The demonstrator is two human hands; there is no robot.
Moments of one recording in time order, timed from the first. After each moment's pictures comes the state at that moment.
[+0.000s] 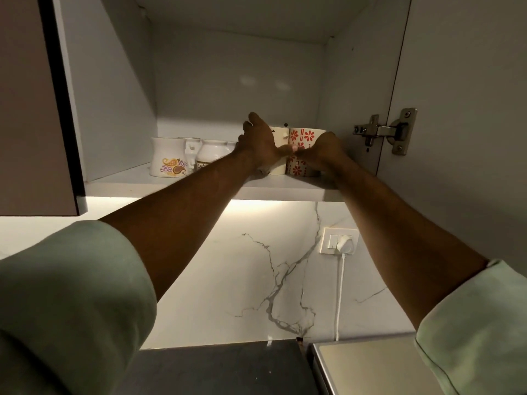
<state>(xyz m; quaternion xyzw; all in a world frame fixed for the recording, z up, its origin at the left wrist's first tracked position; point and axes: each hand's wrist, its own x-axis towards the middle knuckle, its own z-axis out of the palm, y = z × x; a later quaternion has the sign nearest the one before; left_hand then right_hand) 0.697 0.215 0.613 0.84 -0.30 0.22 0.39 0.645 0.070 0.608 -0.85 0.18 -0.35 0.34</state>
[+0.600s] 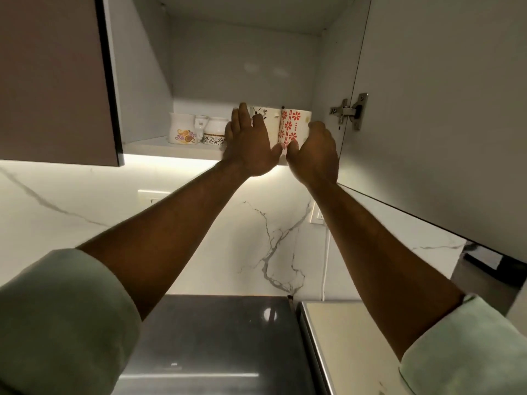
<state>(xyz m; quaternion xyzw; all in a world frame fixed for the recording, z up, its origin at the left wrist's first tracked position) 0.572 0.261 0.565 0.87 -0.26 0.33 0.24 0.523 0.139 0.548 -0.82 0.12 -0.51 0.23</state>
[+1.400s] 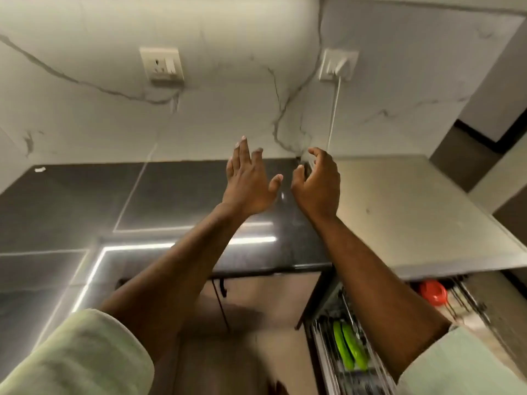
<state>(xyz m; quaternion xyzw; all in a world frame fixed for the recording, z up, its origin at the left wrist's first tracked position) 0.364 0.376 0.270 0.92 -0.29 0.08 0.27 0.307 0.244 0.249 -0.83 0.18 -0.44 0.28</state>
